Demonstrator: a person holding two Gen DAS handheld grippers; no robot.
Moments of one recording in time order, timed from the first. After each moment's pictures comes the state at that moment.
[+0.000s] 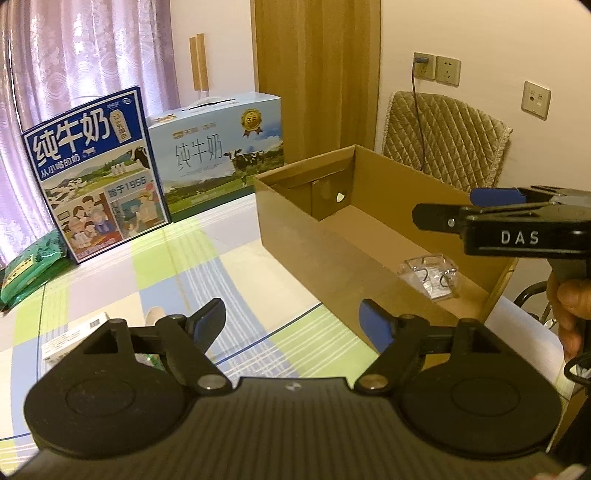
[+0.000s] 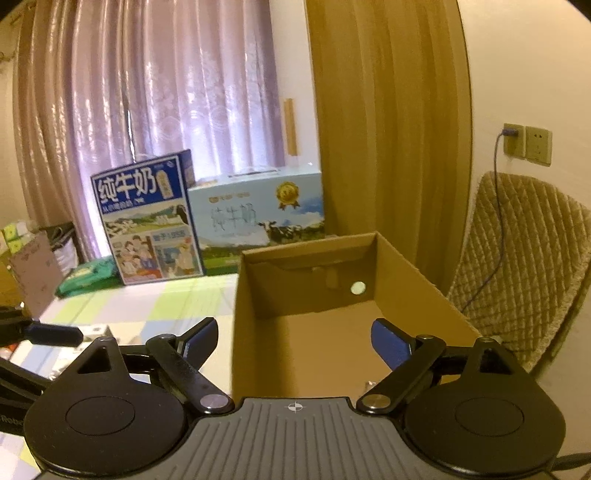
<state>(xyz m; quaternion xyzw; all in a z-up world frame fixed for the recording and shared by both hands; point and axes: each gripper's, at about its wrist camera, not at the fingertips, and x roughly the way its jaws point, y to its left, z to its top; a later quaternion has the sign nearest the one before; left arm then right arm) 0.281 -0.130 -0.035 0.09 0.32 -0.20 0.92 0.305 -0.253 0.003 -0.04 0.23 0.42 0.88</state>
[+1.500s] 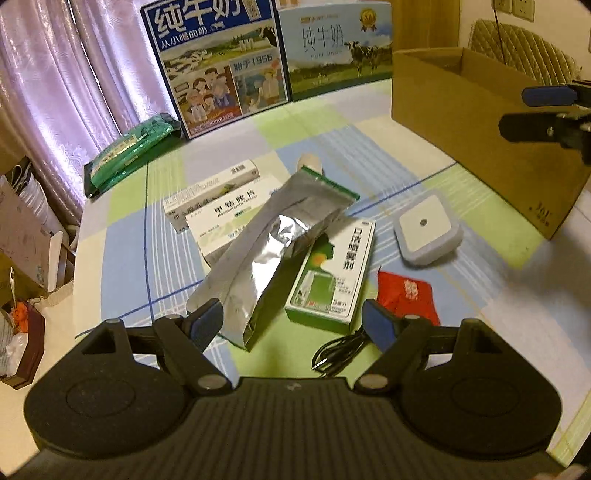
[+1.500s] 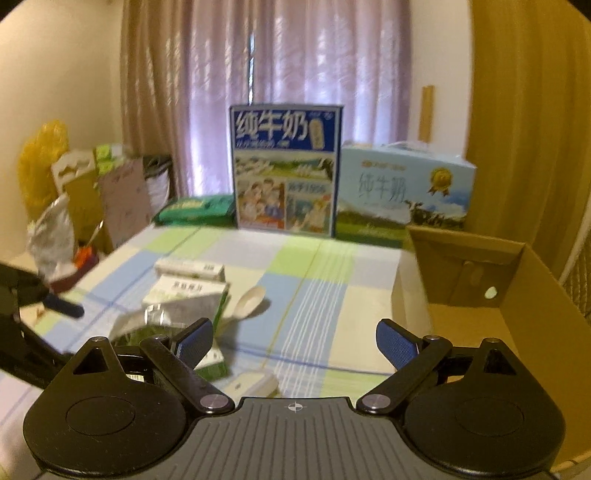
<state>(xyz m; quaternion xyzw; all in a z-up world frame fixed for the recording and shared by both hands) 0.244 0.030 -0.100 0.13 0.42 -0.10 0.89 0.217 -0.166 -0.031 -0.16 0.23 0.55 0.79</state>
